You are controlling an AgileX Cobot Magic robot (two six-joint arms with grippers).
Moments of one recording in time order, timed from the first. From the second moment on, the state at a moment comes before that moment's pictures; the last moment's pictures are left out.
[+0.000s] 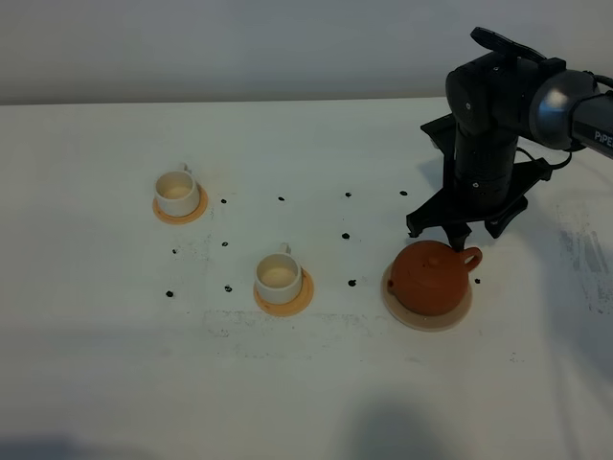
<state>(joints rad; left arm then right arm) 0.08 0.00 -0.46 -0.12 1.07 0.05 0.40 2.16 -1.62 -0.14 1.16 0.06</state>
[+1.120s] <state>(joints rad) 0.08 0.00 -0.46 -0.12 1.07 0.05 0.41 2.17 -1.62 -0.16 1.10 0.06</state>
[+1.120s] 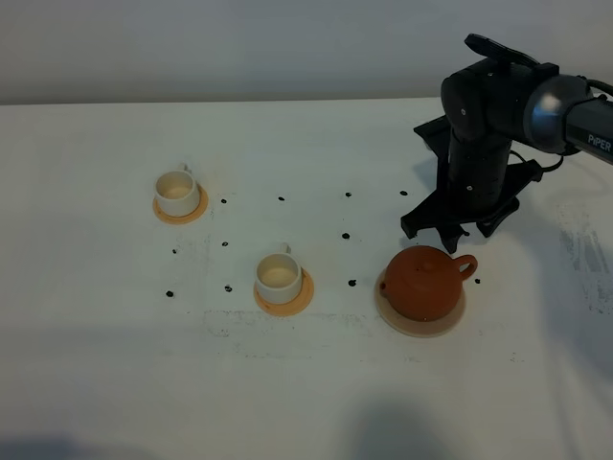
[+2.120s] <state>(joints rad) 0.08 0.00 -0.46 -0.12 1.07 0.05 0.33 1.80 -1.09 -0.19 0.49 0.14</state>
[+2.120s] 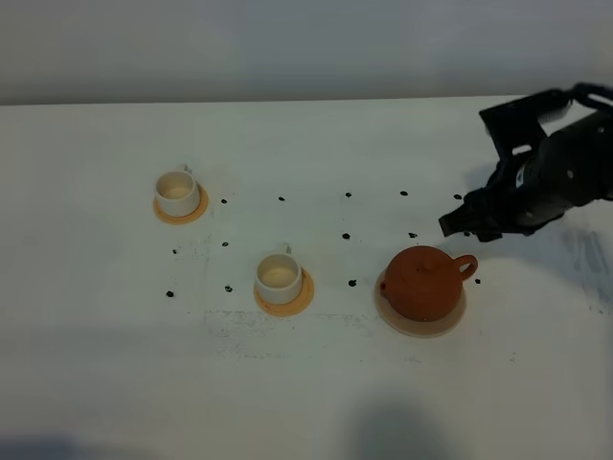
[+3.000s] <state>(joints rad) 0.08 0.00 -0.46 -0.12 1.07 0.05 0.33 1.88 -1.08 -0.18 0.53 0.14</state>
